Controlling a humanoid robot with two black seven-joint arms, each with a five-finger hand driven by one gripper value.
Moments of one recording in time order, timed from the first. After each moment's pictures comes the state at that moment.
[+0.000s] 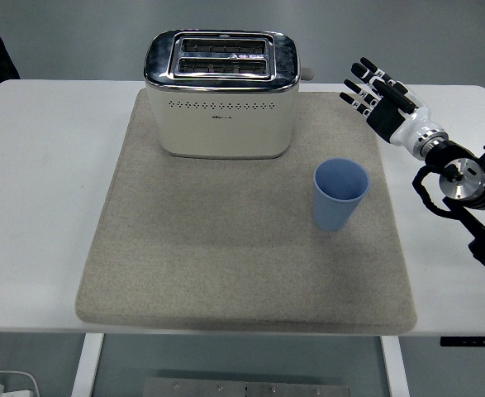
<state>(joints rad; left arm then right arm) -0.04 0.00 -0.06 -0.28 -0.03 -0.11 0.10 0.84 -0.26 0.74 0.83 0.02 0.06 0.05</state>
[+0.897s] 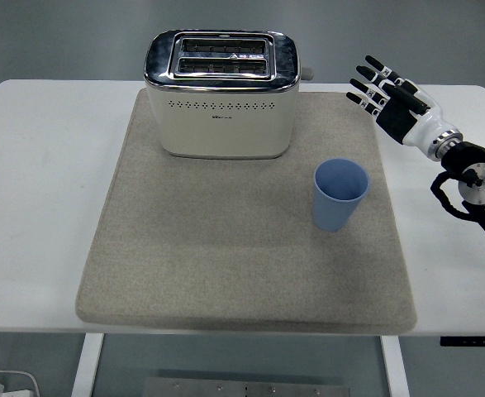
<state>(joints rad) -0.04 0.00 -0.06 -0.28 -0.03 -0.11 0.10 0.82 -0.34 0.73 0.84 -0.04 0.18 0.05</state>
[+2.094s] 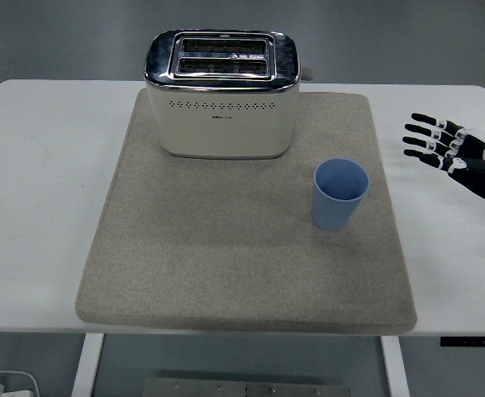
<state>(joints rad) -0.04 0.00 -0.06 -0.28 -0.03 -0.11 0.10 0.60 -0.68 0.73 0.96 -0.48 0.59 0.29</state>
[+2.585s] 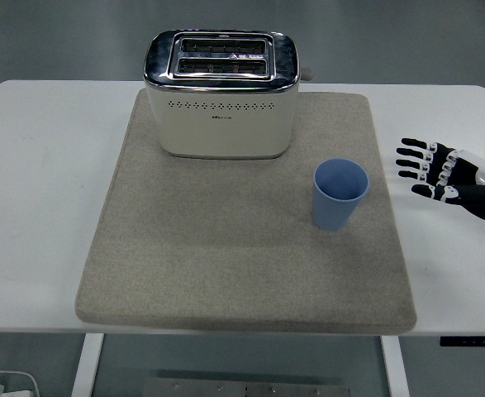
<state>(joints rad) -0.04 0.00 -0.06 -0.28 -0.03 -0.11 0.10 0.53 -0.70 0.74 1.01 -0.65 0.55 0.40</state>
